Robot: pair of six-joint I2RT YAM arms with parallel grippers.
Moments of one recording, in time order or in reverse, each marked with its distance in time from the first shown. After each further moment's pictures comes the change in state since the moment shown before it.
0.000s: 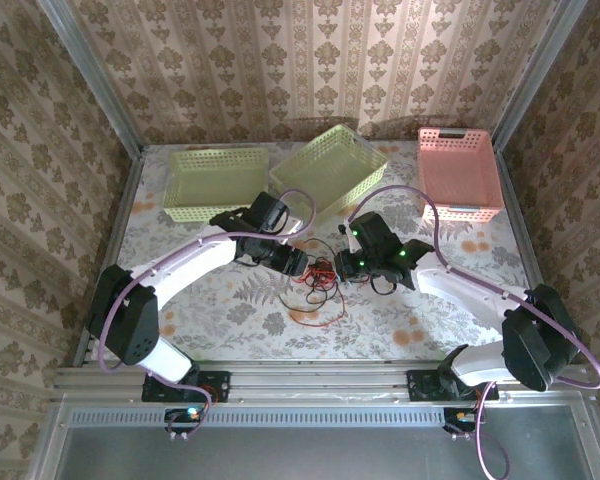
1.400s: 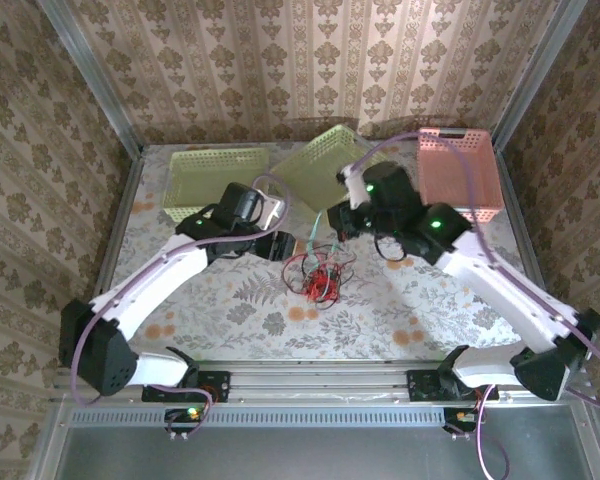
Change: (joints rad) left arm 0.085 -0.220 -0.025 0.057 -0.037 -0.002; right arm 0.033 -0.044 0.459 -0.283 0.027 -0.128
